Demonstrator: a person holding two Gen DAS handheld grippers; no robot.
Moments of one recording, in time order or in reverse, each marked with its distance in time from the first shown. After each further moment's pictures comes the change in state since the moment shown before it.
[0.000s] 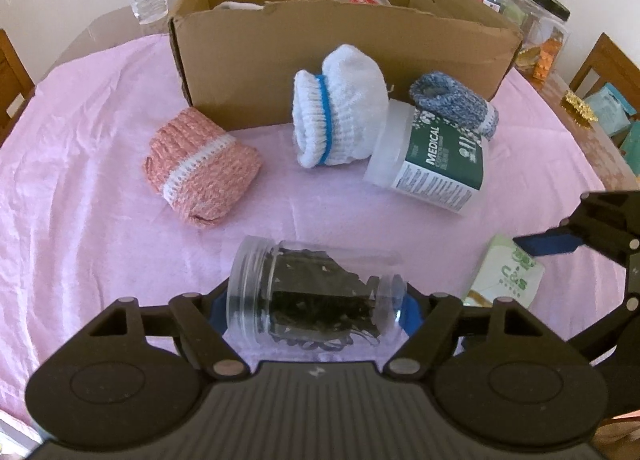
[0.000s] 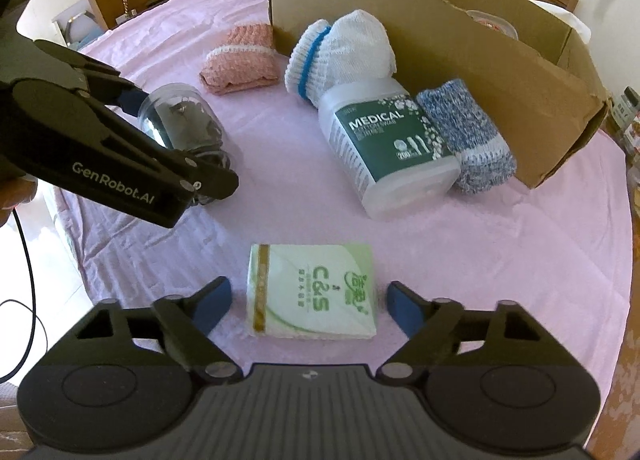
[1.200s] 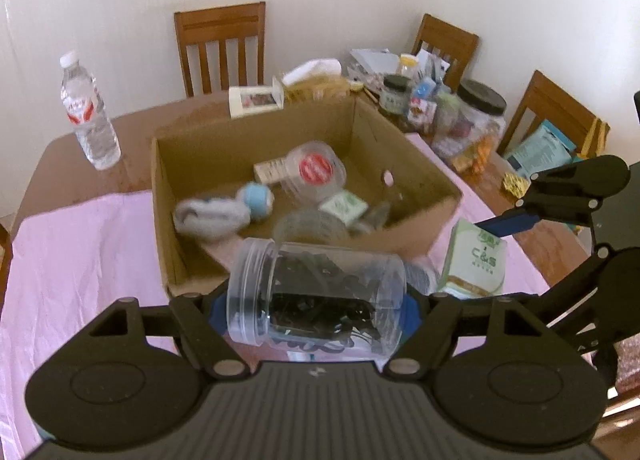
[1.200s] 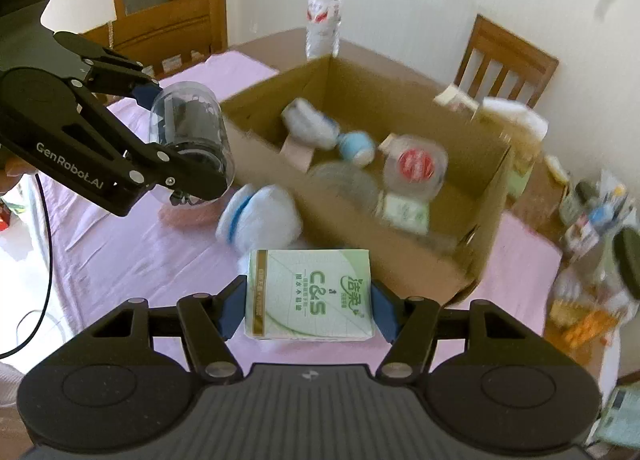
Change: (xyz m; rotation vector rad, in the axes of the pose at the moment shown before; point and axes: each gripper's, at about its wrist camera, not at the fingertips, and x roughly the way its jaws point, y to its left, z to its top) left arm -0.062 0.003 0.130 0.177 -0.183 -0.135; right arm -0.091 -0.061 0.088 -0.063 -0.132 -0.051
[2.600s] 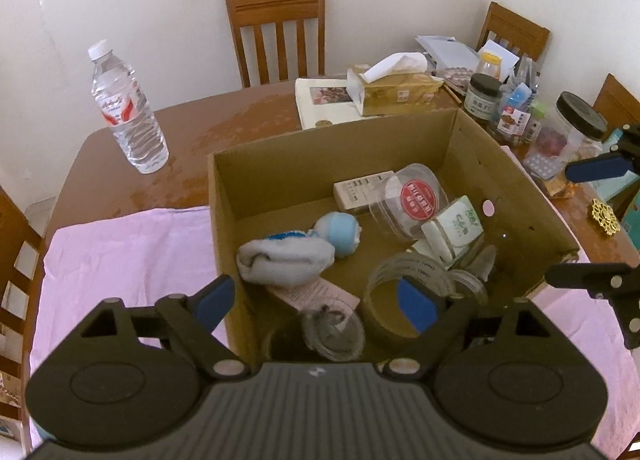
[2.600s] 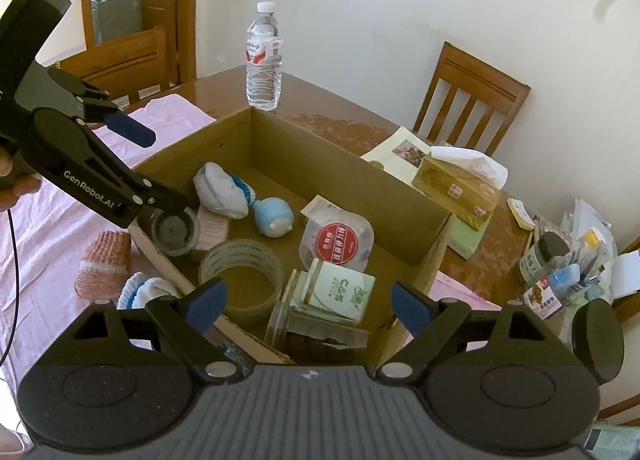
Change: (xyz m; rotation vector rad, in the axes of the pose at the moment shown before) left arm 0.060 0.048 0.047 -0.053 0.073 0.164; right arm 0.029 -0.069 0.056 0.009 -0.079 -0.076
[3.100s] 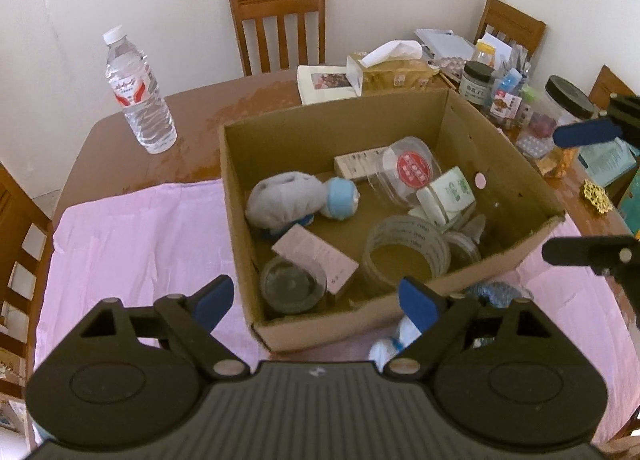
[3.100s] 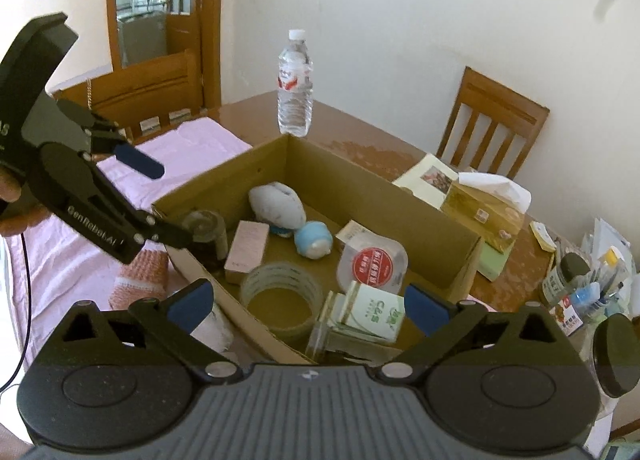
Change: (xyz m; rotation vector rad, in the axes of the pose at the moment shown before) left arm -0.023 0.002 -0.031 0.006 0.015 0.006; right arm -0.017 0.020 -0.002 -0.011 -0.091 0.068
